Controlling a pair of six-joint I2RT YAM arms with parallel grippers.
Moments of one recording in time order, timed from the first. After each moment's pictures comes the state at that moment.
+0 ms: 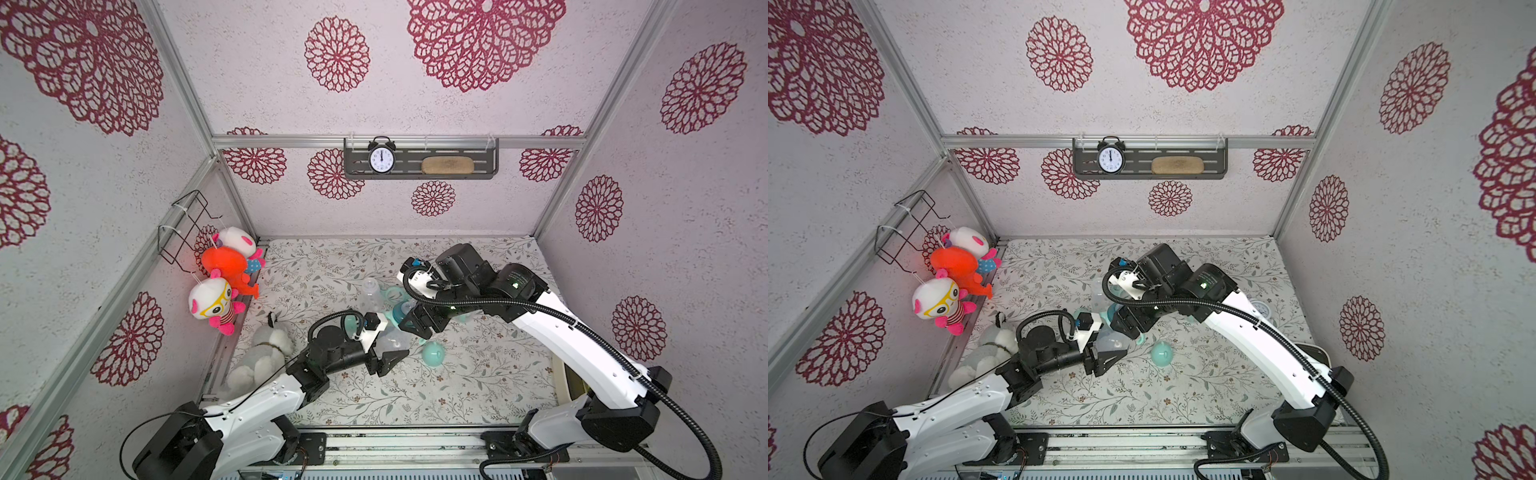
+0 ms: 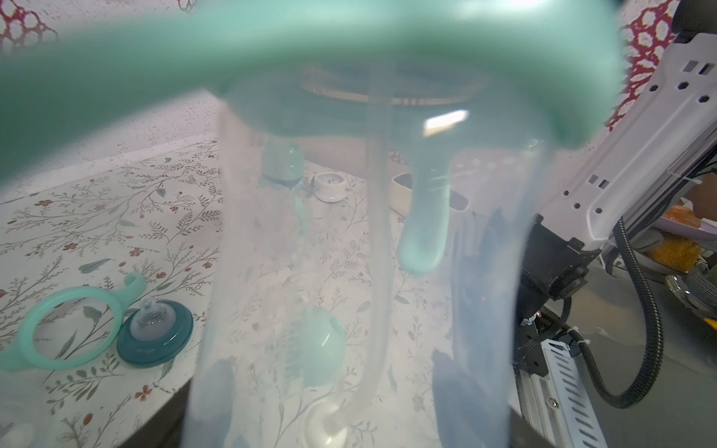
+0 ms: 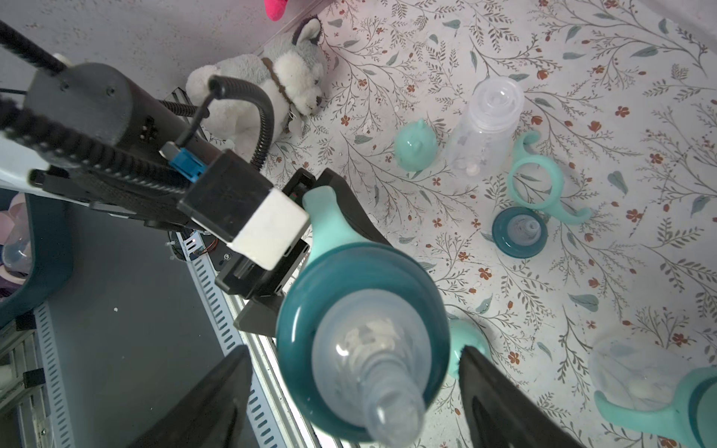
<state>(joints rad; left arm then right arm) -0.72 1.07 0.38 0.55 0.45 -0.10 0.84 1.45 1.72 -1.16 -0.29 0.02</state>
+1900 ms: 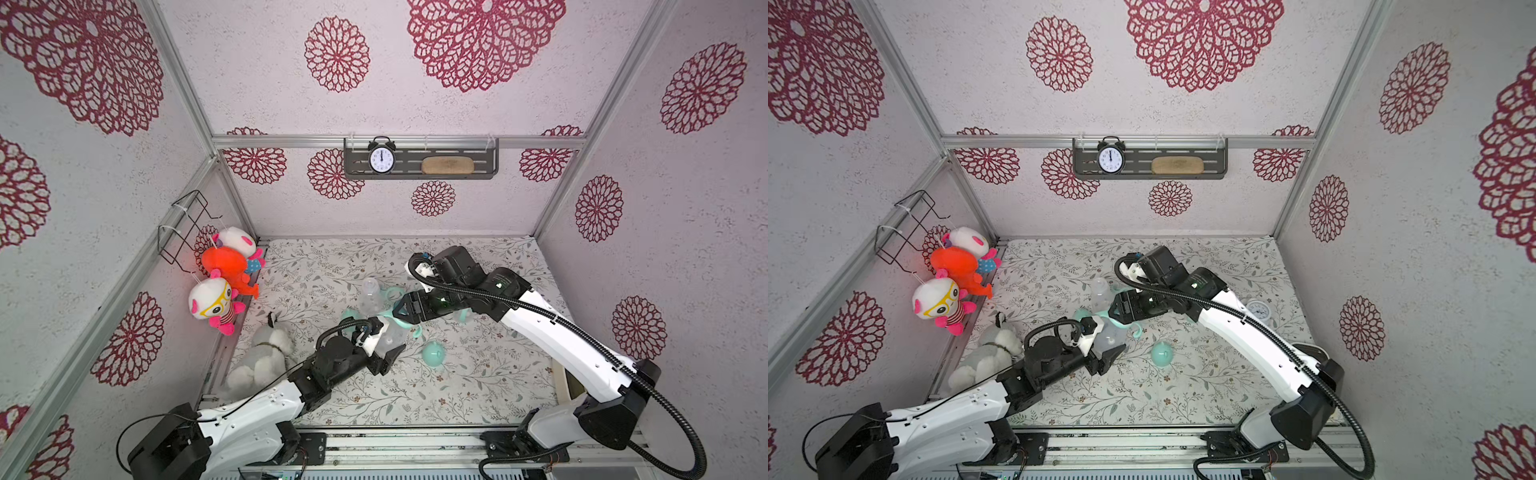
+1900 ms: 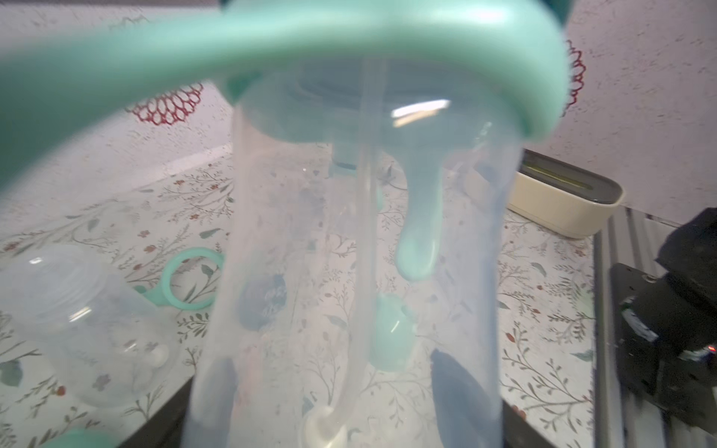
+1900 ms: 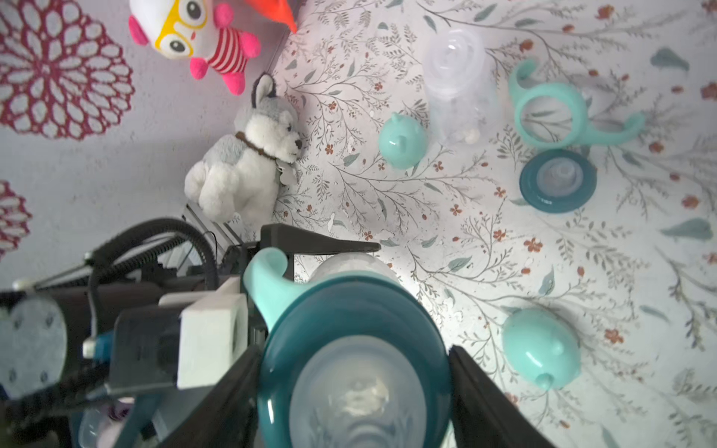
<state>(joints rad) -0.90 1.04 0.36 0.48 -0.06 -0.01 0.80 1.44 1.56 -0.95 -0.30 0.51</state>
